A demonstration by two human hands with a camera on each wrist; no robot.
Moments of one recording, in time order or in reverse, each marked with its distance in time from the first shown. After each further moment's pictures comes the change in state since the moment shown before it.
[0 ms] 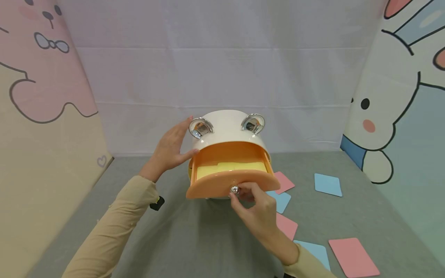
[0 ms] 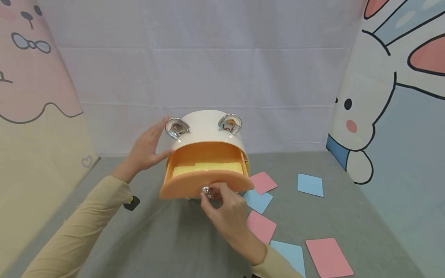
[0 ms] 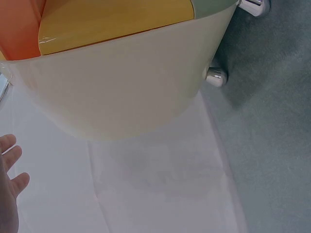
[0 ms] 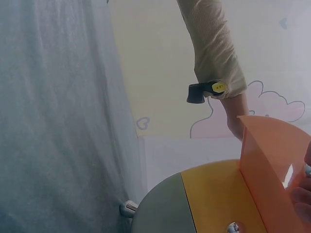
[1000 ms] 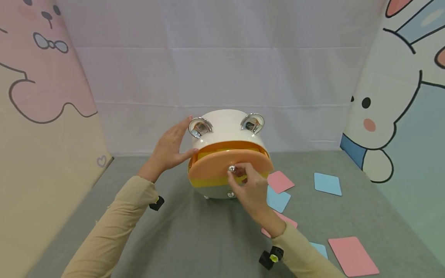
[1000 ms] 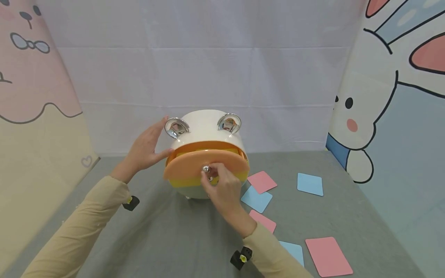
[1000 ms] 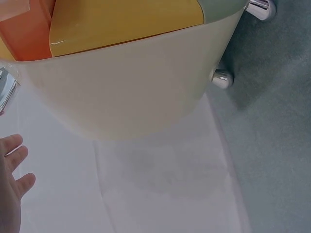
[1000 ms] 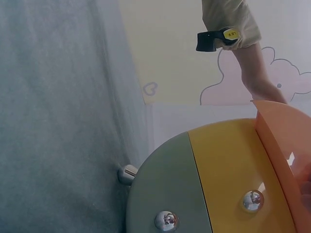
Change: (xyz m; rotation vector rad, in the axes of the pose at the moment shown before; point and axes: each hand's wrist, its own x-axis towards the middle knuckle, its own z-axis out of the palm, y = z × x) left_hand -0.001 0.000 -0.004 0.002 -0.033 -0.041; right_hand 0.024 0.032 0.029 -0.089 0.008 0.004
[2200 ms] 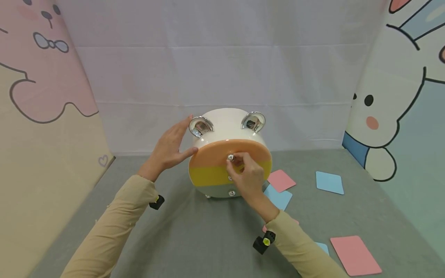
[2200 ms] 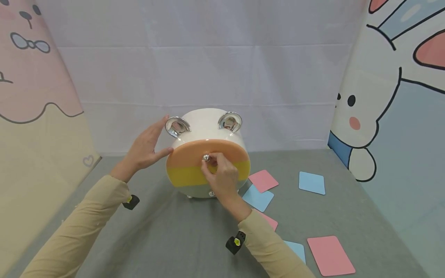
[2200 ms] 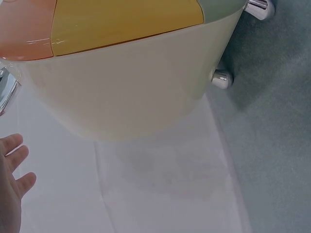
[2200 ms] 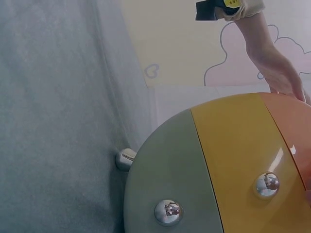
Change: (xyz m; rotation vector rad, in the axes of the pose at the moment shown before) left_hand -0.001 0.002 -0.006 -0.022 -0.061 -0.048; right_hand 0.013 0.019 0.024 -0.048 0.050 0.013
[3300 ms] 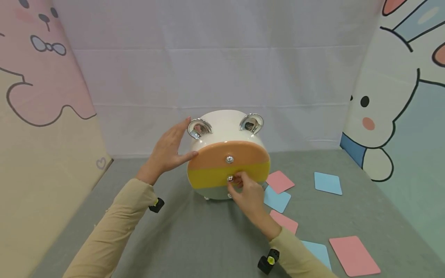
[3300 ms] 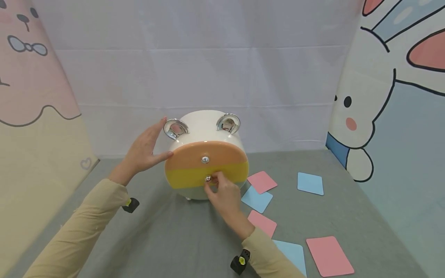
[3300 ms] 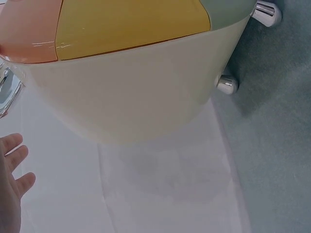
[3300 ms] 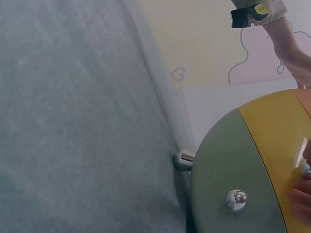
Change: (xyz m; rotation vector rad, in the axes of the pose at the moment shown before) left_hand -0.003 0.002 0.004 -0.002 0.058 0.034; right_hand -0.050 0.006 -0.010 -0.104 -0.231 0.143
